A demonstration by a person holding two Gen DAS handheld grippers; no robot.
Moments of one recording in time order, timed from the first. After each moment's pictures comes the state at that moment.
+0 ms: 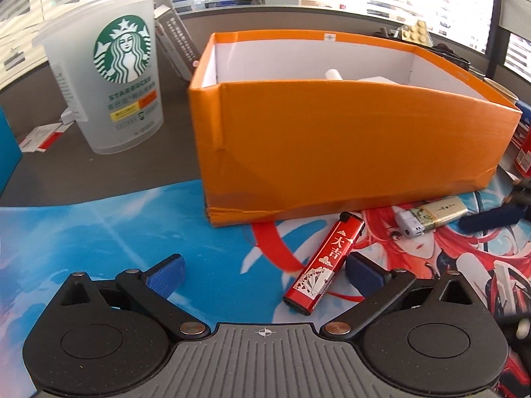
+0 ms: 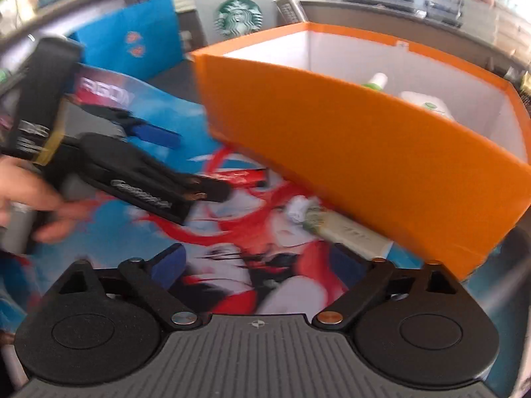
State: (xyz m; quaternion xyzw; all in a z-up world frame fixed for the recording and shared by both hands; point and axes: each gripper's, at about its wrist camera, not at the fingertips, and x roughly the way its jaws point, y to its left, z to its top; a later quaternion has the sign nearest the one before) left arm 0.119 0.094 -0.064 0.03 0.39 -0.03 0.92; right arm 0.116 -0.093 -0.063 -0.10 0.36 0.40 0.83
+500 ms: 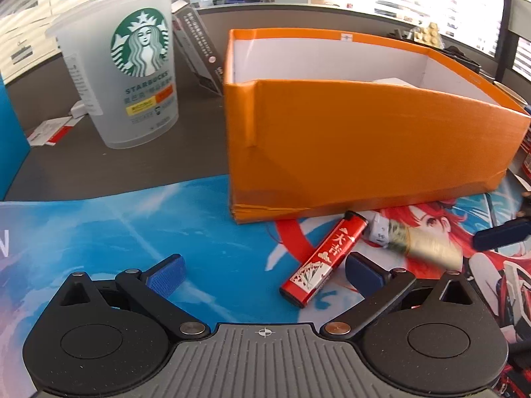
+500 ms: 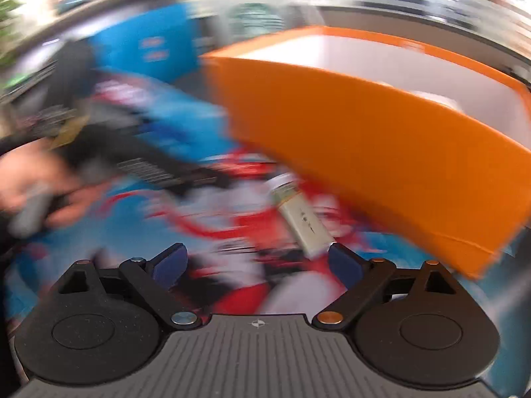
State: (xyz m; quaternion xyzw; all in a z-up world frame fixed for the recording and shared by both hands) left arm 0.121 0.107 -0.063 0.02 0.40 -0.02 0.92; right arm 0.111 -0.102 -0.066 -0.10 0.35 0.46 0.81
